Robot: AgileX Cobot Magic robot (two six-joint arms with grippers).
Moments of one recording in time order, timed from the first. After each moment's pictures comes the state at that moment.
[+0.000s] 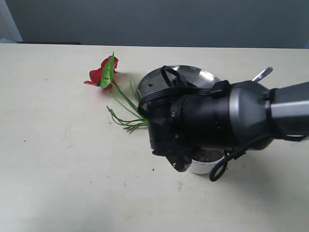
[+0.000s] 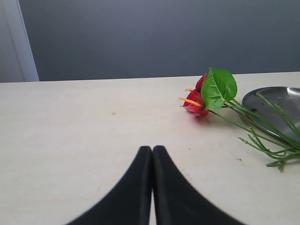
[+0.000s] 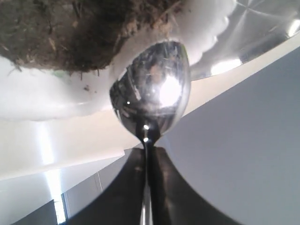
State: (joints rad) left arm -0.11 0.01 0.00 -0.05 0.23 0.01; right arm 1.18 1.80 -1.05 -0.96 1.22 -0.57
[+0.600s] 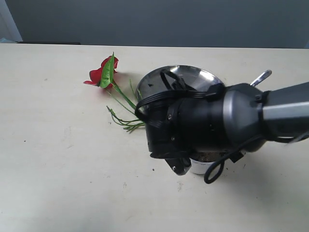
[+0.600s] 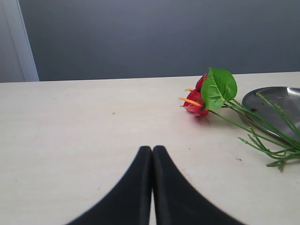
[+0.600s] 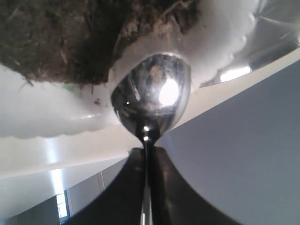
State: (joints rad) left arm -0.11 0.01 0.00 -0.05 0.23 0.01; right arm 1.18 1.83 -1.05 -0.95 1.21 -0.56
